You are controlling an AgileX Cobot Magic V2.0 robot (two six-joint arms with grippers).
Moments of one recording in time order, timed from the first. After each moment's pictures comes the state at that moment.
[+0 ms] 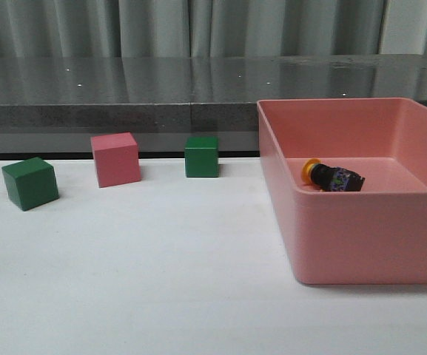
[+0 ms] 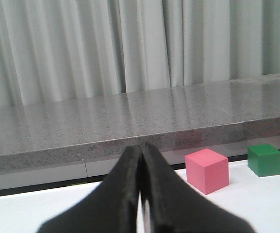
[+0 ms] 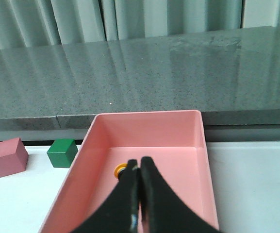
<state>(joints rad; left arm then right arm) -0.09 0.00 0.00 0.21 -0.07 -0.09 0.11 0.45 -0.58 0.08 0.35 0.05</state>
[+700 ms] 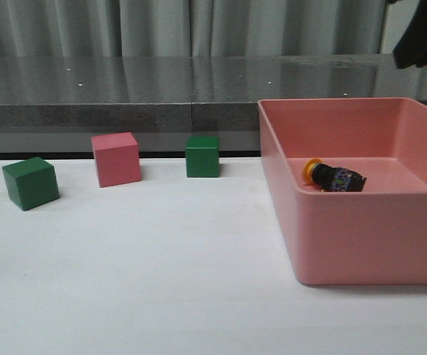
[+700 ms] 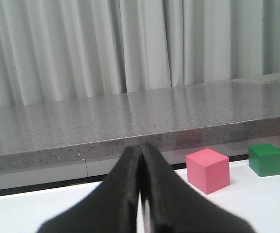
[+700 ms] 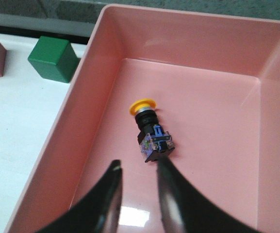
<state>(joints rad) -0.09 0.00 0.00 0.21 -0.07 -0.09 0.24 1.28 -0.89 0.11 0.34 -0.05</state>
